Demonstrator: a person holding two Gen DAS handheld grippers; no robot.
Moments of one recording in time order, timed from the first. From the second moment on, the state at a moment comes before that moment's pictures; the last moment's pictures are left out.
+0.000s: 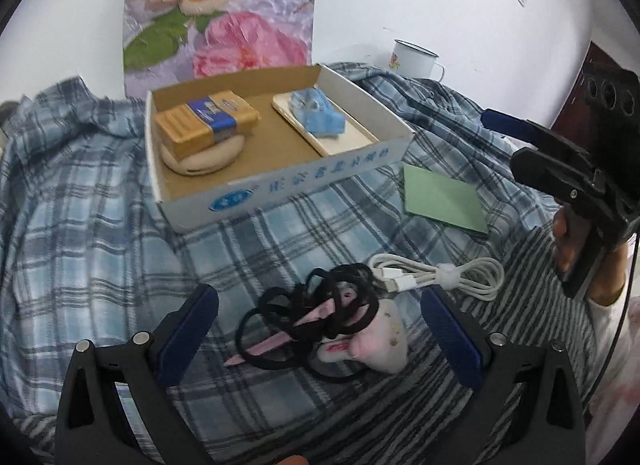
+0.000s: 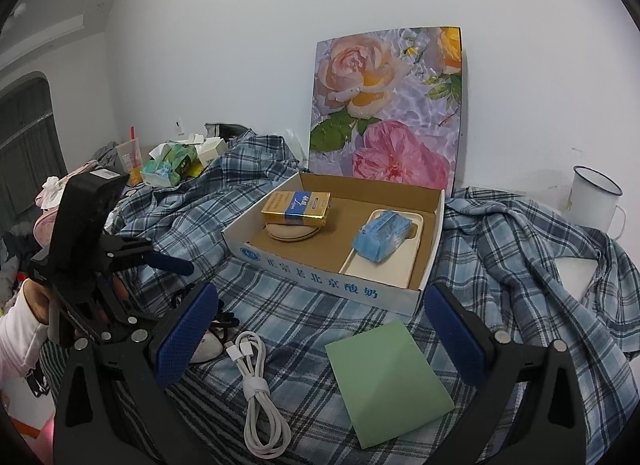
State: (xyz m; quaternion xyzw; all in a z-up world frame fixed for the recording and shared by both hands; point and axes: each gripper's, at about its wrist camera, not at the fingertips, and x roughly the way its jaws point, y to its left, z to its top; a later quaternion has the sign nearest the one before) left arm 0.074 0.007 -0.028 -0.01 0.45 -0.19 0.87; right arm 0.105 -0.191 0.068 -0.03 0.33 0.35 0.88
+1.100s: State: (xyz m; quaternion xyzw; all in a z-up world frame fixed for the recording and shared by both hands) left arm 0.069 0.032 -0.024 -0.10 0.40 -0.22 0.88; right arm 0.098 -0.153 0.042 -0.12 0.42 0.42 0.80
